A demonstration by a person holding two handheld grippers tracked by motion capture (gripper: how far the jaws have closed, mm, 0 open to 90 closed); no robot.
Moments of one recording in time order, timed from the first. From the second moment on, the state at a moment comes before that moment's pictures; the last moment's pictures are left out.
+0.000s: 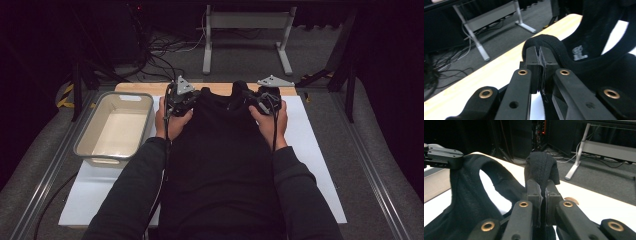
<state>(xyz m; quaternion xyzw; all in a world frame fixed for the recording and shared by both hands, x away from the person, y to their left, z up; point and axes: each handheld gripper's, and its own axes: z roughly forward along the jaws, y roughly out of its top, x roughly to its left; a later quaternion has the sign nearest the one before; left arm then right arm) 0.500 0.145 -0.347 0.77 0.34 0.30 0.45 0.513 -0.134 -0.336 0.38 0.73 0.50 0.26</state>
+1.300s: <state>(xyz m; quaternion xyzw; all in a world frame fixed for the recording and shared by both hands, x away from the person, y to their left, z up) 0.443 0.148 -0.359 0.79 0.27 0.28 0.47 0.462 -0.155 -0.354 0.34 0.75 0.52 0.24</state>
